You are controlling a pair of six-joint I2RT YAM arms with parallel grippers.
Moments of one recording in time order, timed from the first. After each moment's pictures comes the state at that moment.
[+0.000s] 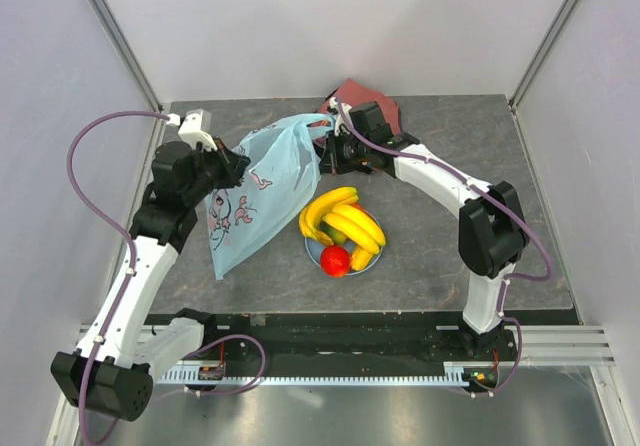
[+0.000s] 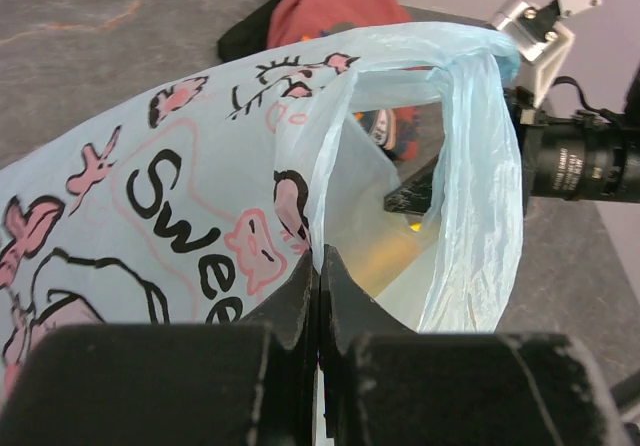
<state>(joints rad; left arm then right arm) -0.22 0.98 1.00 -0.29 0.17 -0.39 0.55 1.89 1.56 -0.32 -0.43 0.34</state>
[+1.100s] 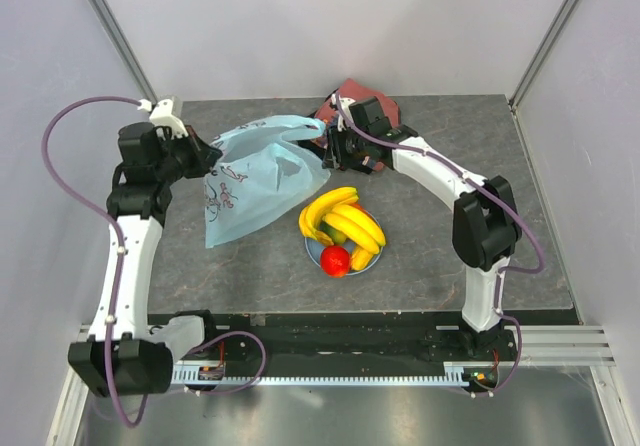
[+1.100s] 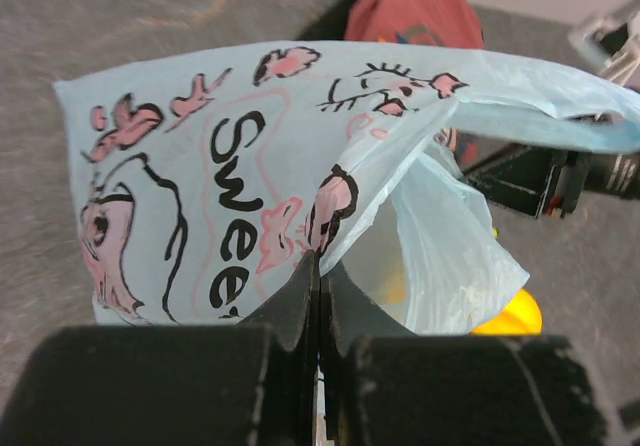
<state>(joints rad) 0.07 1.08 1.16 -0.47 0.38 -0.25 0.53 1.97 1.67 -0.42 -0.29 0.26</state>
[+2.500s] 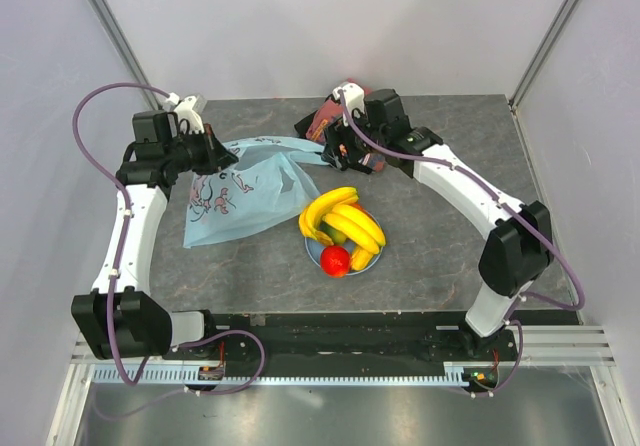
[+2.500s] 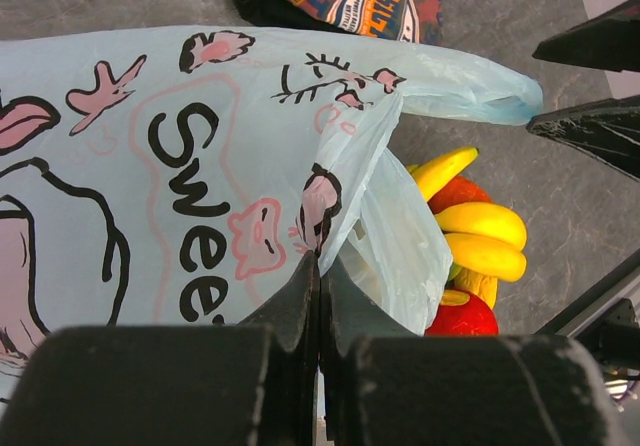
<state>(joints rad) 0.07 1.28 1.25 -0.57 0.62 -0.11 0.55 1.74 1.57 -0.36 -0.27 0.00</state>
